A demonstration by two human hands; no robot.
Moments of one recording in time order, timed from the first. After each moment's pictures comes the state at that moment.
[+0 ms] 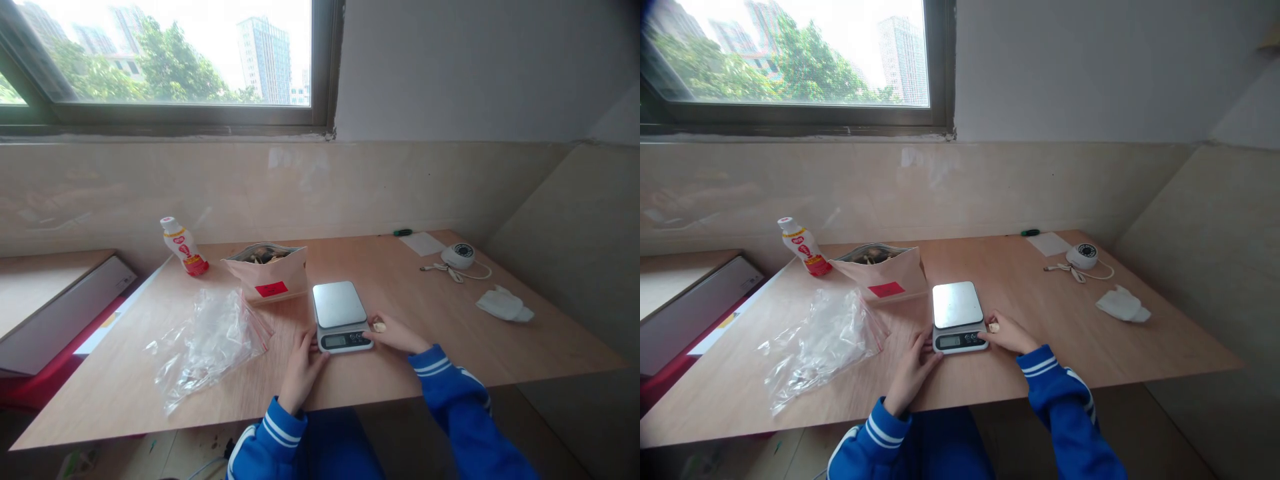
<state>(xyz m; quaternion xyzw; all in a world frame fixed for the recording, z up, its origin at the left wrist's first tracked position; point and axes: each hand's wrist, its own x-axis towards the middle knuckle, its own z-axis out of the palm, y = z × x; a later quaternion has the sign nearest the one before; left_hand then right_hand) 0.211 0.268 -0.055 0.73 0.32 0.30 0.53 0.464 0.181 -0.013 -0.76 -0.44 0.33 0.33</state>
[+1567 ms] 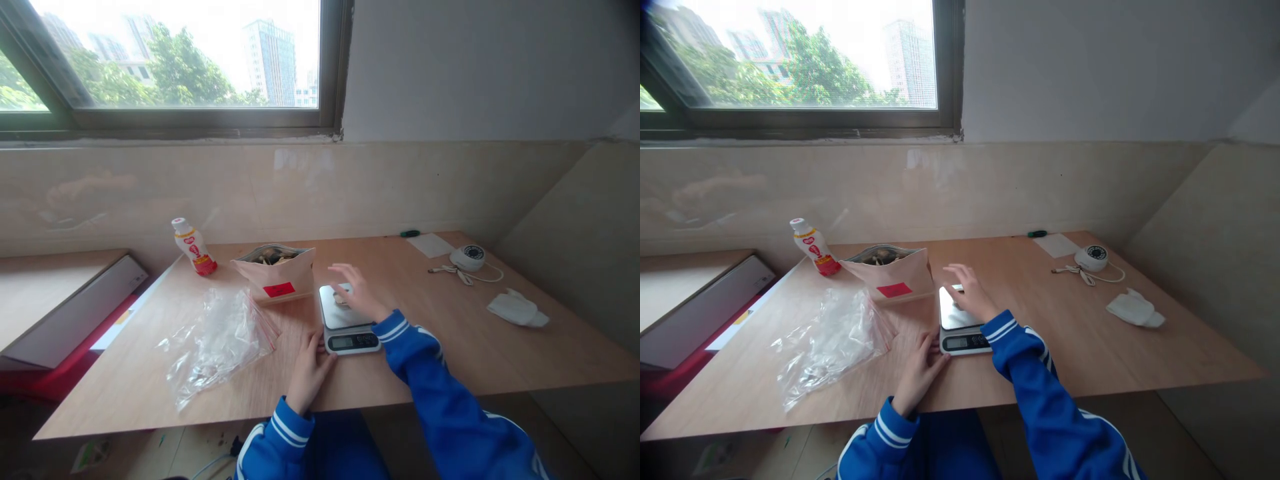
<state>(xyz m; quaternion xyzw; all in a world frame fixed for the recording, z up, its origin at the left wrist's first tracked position) 0.211 0.266 -0.056 0.72 0.32 0.30 0.53 0.412 0.275 0.051 -0.61 -0.67 0.04 0.42</state>
